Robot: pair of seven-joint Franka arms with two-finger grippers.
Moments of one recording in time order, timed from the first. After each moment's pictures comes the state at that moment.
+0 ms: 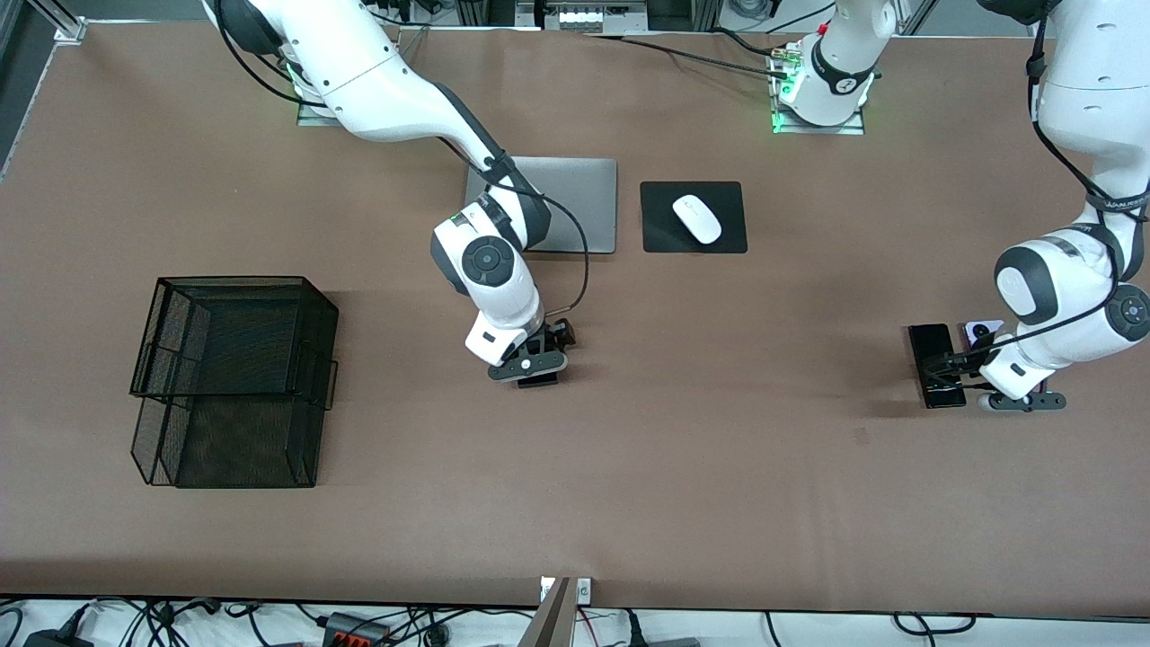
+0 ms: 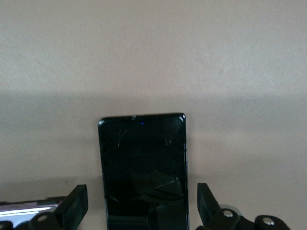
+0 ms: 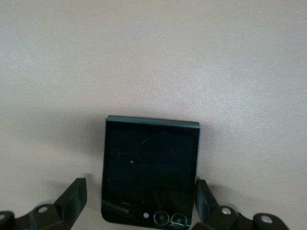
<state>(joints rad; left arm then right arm) 0.22 0.62 0.05 -1.86 -0.15 2.44 0.32 0.63 0.86 0.02 -1.50 -0.02 2.50 0.45</state>
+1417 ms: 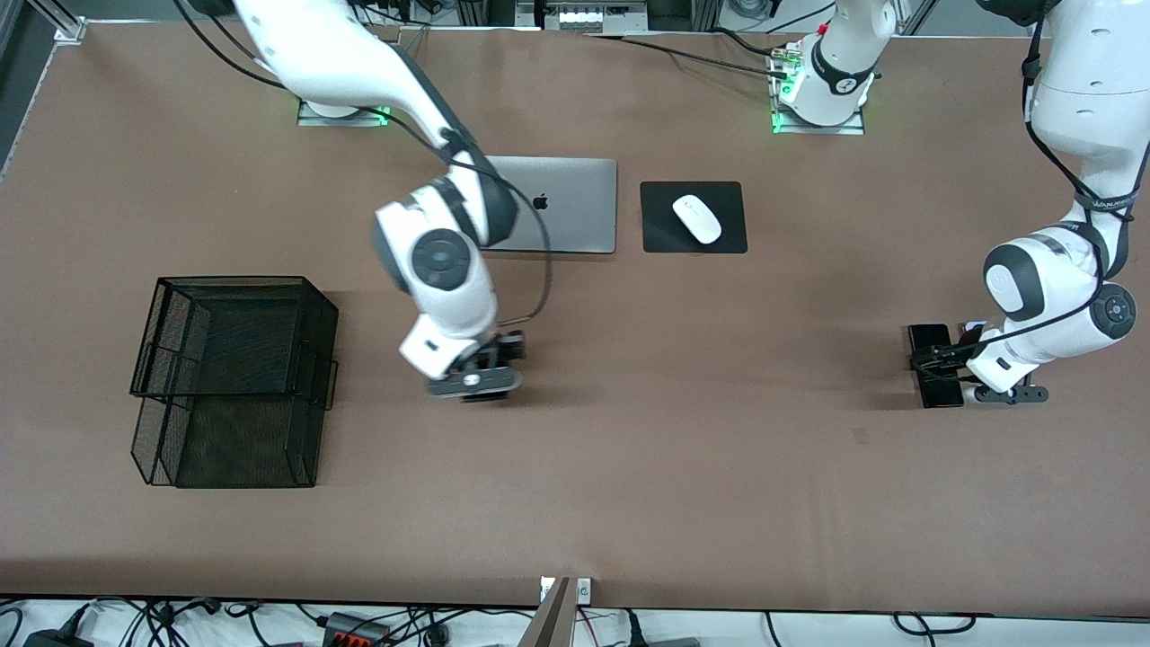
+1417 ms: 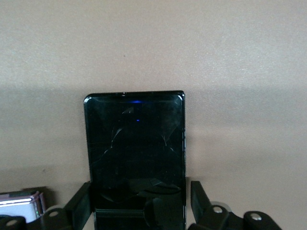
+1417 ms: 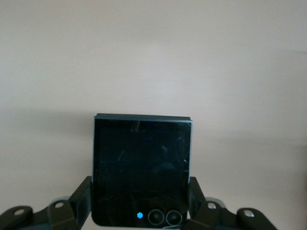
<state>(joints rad) 0.21 0.62 0.05 -1.89 -0.16 2.44 0.35 0.58 0.66 -0.09 -1.40 -0.06 2.09 0.44</state>
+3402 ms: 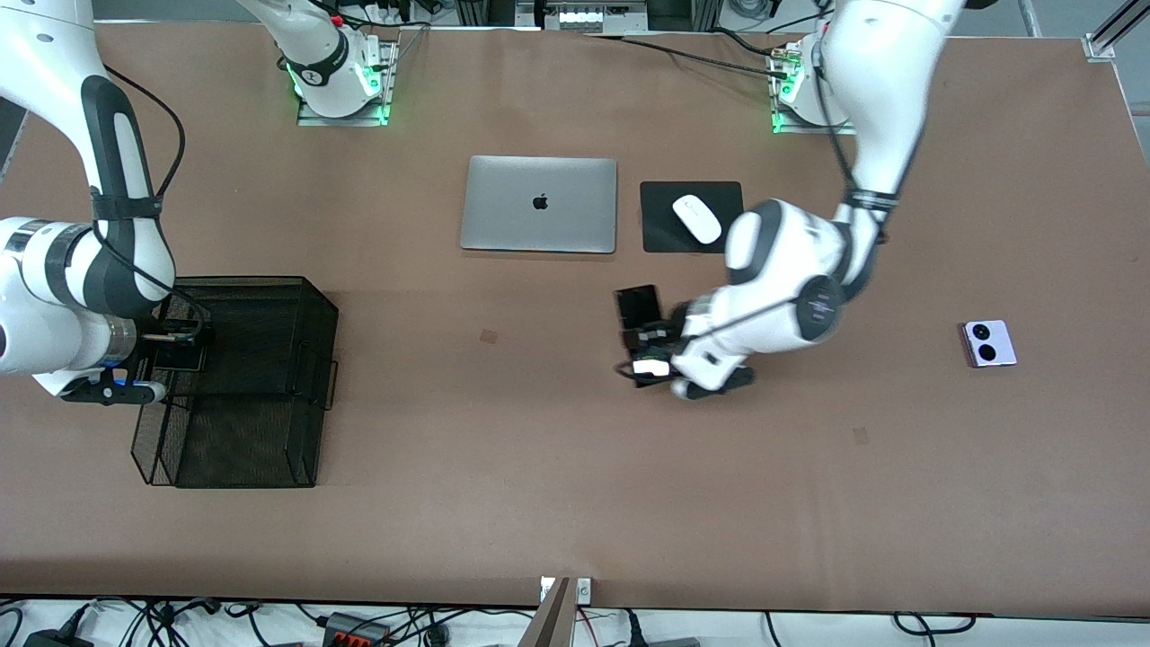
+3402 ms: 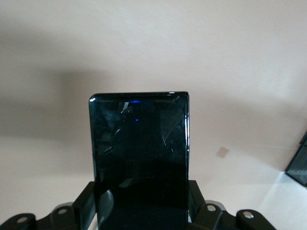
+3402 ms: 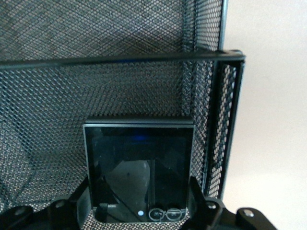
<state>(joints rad) -0.46 0.65 -0.04 -1.46 -0.56 2.11 -0.51 -0.04 0.55 -0.12 -1.58 -0.06 1.85 -0.09</state>
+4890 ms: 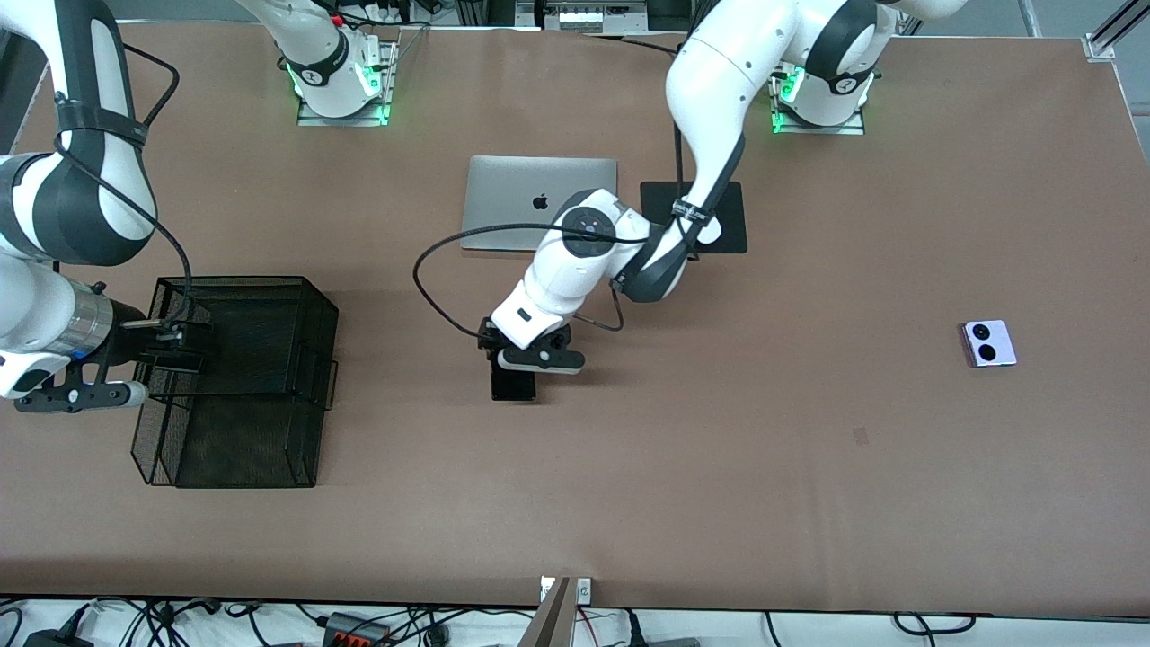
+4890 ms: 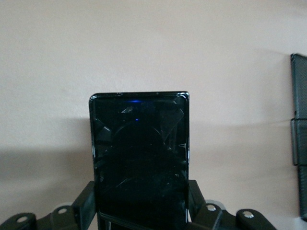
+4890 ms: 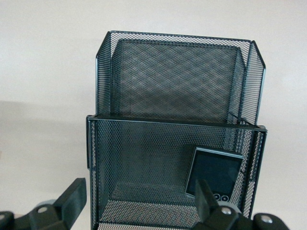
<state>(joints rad) -0.84 1.04 0.10 -1.06 -0.32 2.49 -0.66 0.00 0.43 -0.01 -1.45 0.01 1.83 -0.09</state>
